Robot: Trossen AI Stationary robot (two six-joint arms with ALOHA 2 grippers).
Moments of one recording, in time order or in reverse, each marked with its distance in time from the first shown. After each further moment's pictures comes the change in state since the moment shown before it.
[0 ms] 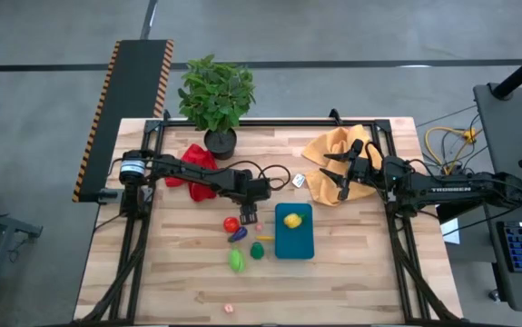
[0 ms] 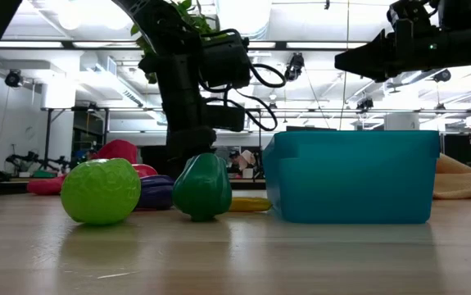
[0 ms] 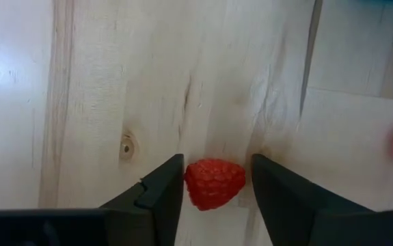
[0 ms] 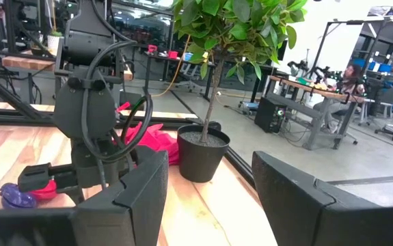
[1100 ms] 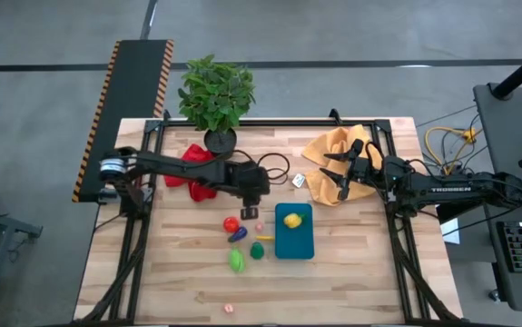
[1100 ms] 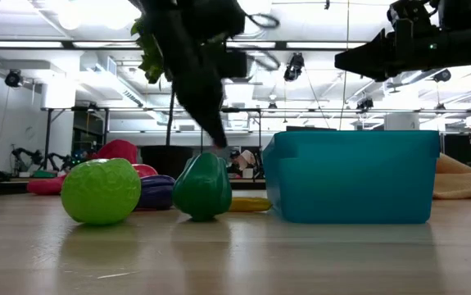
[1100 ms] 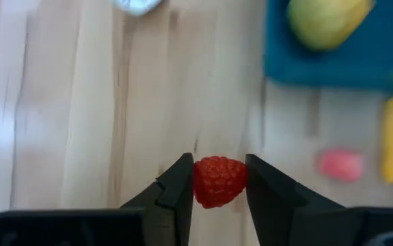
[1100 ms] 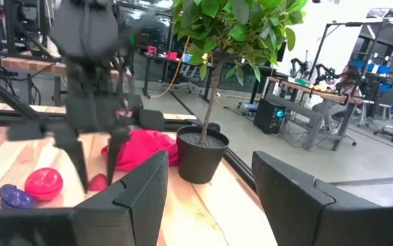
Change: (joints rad) left arm -0.022 -0.170 0.050 0.009 0.023 0.107; right arm 0.000 0.000 0.000 0.005 0.001 -0.005
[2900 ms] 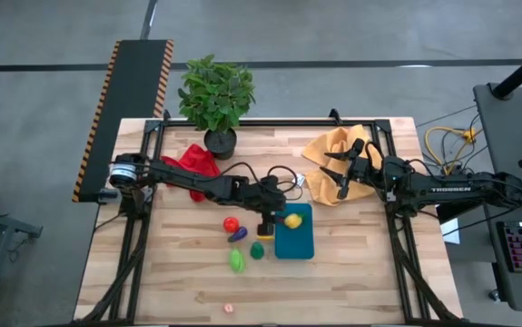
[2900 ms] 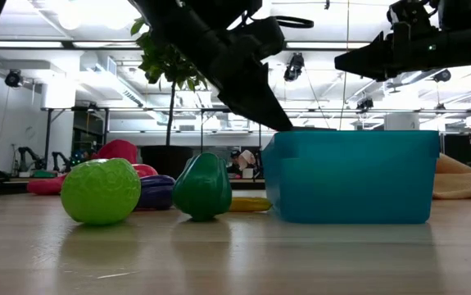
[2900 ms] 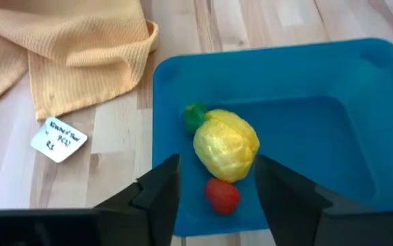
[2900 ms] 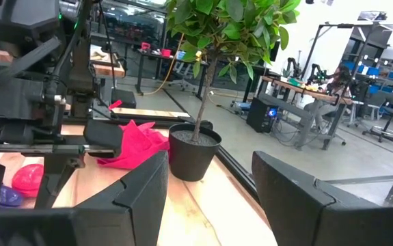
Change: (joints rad) left arm -0.087 0.099 -0.010 0.427 0.089 0.031; right arm 0.000 0.000 0.000 -0.005 0.026 -0.022
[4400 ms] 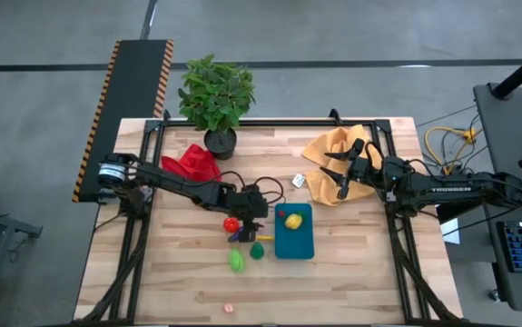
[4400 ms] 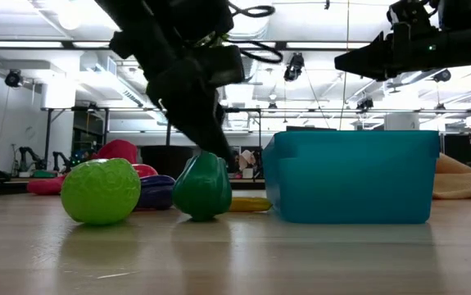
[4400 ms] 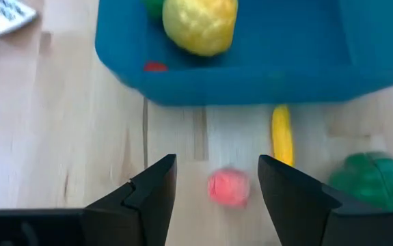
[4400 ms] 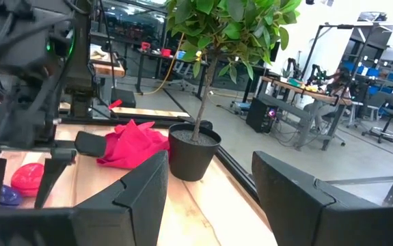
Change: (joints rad) left arm -0.041 -0.094 -0.200 -0.068 0.008 -0.113; right arm 0.000 0.000 0.000 0.000 0.000 -0.006
